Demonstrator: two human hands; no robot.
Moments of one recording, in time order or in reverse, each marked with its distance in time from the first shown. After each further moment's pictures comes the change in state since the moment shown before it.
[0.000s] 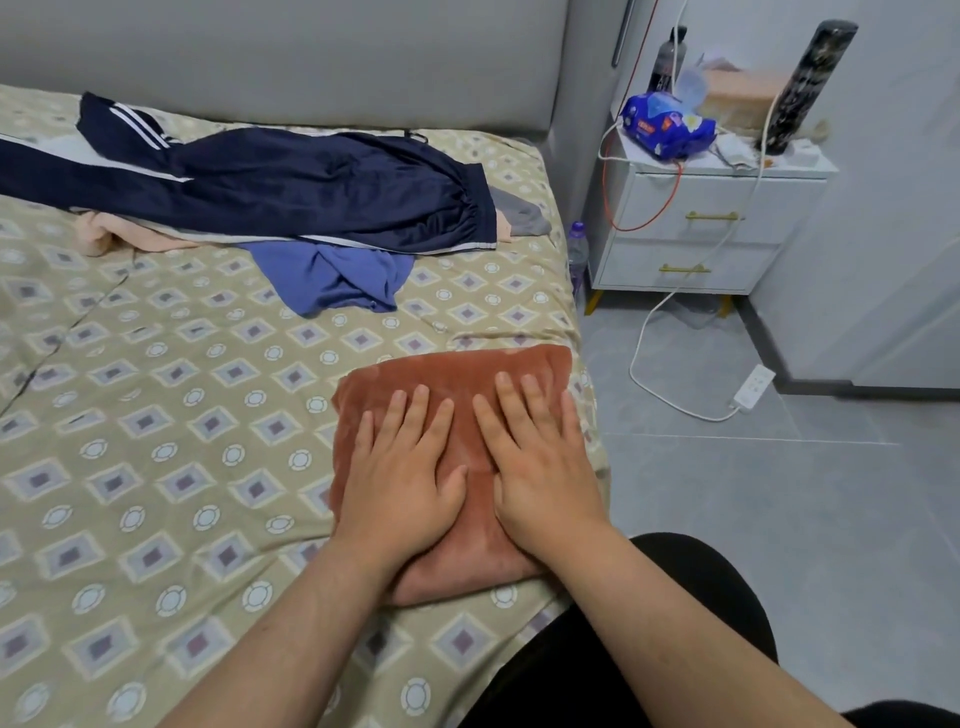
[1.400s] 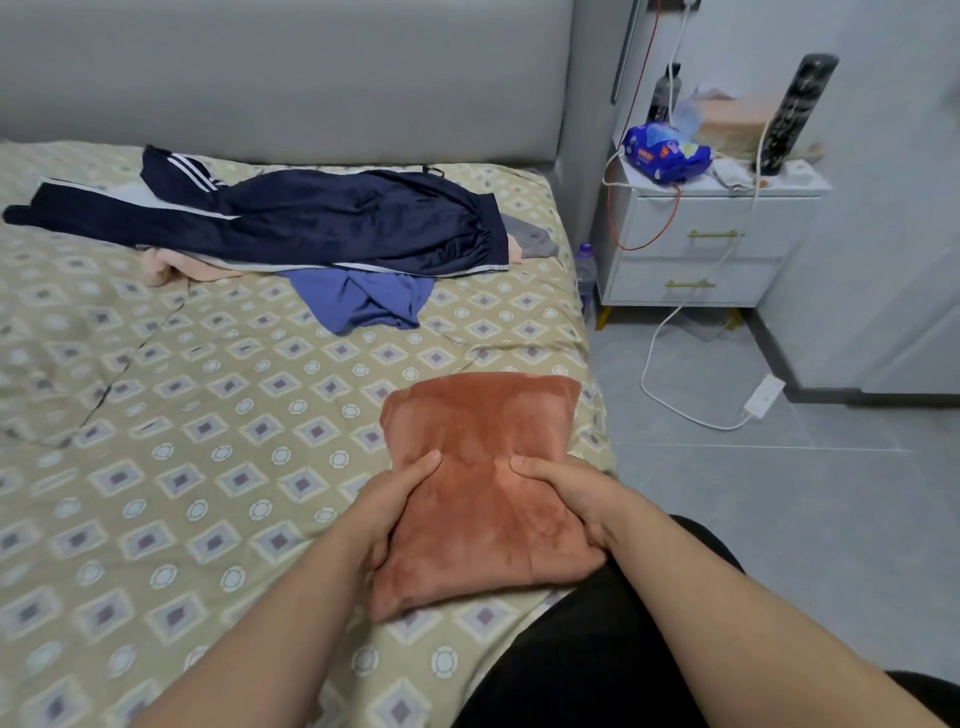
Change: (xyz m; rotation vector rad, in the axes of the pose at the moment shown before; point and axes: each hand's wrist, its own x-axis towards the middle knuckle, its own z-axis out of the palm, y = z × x) left_hand -0.019 -0.039 0.002 -1.468 -0.386 -0.709; right_hand -0.014 0.018 -0.007 1.558 -0.437 0.808
